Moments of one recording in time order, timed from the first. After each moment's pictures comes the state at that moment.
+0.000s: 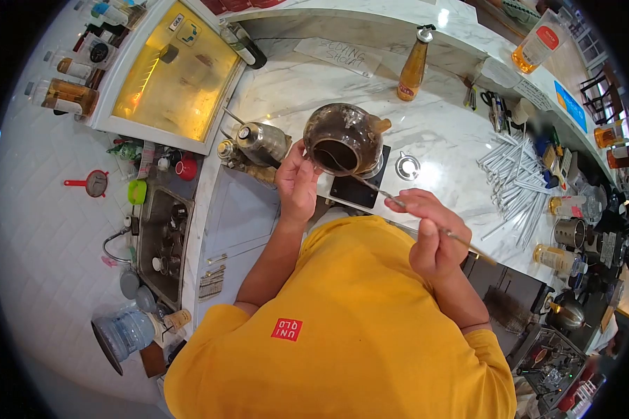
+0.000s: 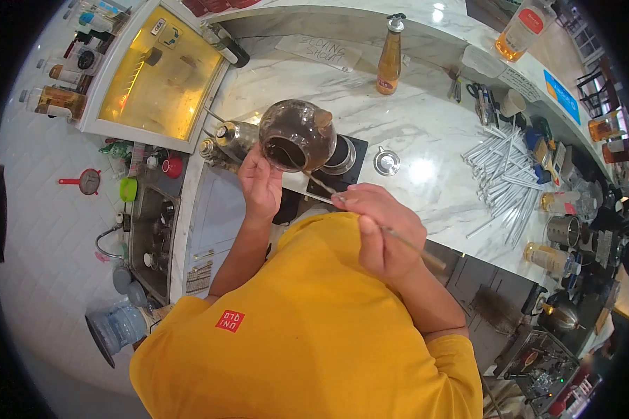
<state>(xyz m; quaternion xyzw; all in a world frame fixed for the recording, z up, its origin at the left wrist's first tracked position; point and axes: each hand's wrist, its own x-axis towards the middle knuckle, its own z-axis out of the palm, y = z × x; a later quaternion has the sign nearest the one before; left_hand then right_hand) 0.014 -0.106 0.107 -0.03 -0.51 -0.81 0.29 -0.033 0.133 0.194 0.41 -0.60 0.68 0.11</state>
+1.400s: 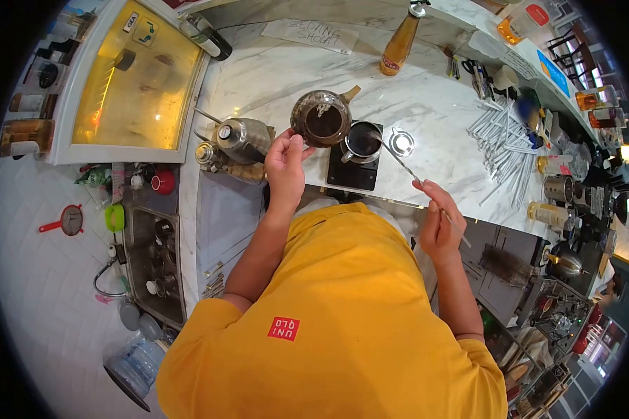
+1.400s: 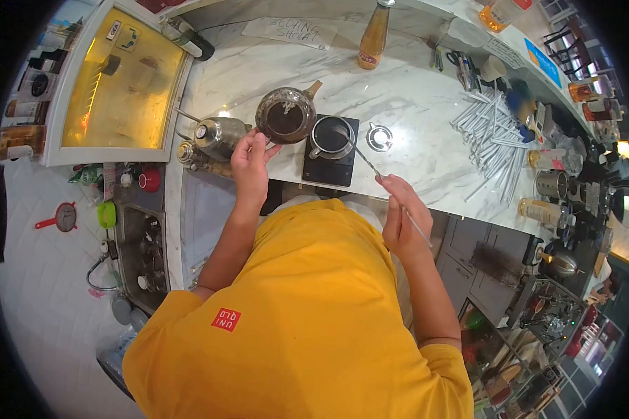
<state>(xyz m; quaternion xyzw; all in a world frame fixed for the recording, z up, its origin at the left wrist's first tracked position) 0.004 -0.163 0.058 0.18 -0.56 -0.78 0.20 0.006 0.135 0.134 0.27 -0.82 0.50 0.11</state>
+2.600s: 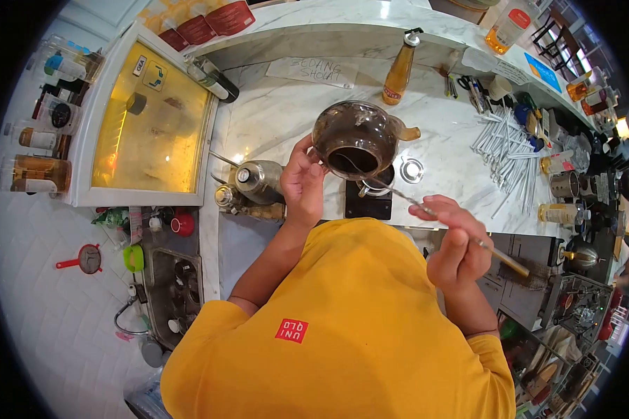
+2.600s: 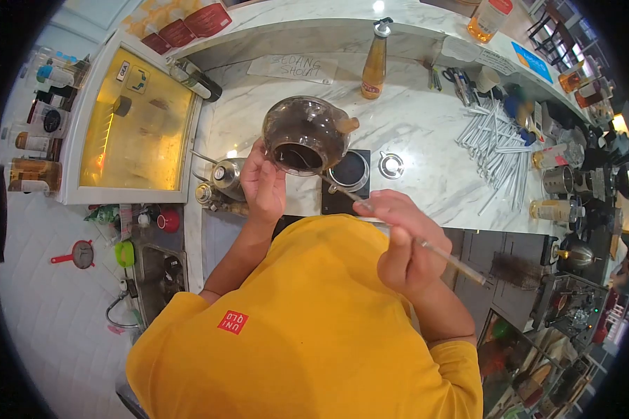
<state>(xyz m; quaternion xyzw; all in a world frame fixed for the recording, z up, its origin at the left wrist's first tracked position) -0.033 -0.174 0.117 -0.13 -0.50 -0.83 0.22 -0.006 0.063 0.215 0.31 -0.68 0.63 0.21</state>
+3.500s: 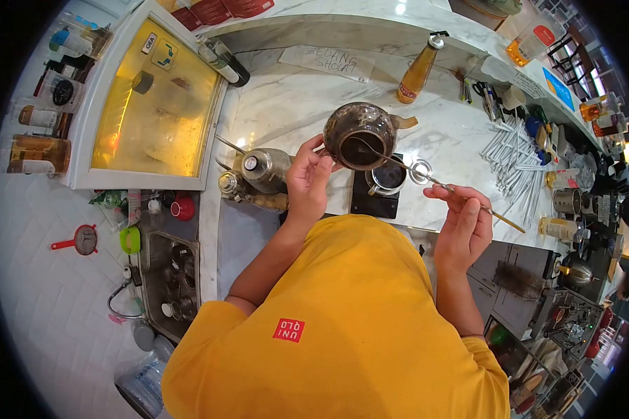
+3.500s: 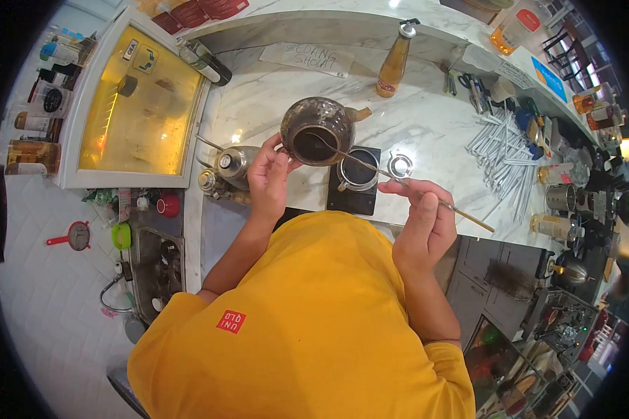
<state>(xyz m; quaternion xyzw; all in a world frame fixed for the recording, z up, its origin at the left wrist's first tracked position) -0.023 -0.189 0.104 0.01 -0.58 -0.79 0.19 -0.018 0.053 0.178 0.11 -0.62 0.77 0.11</state>
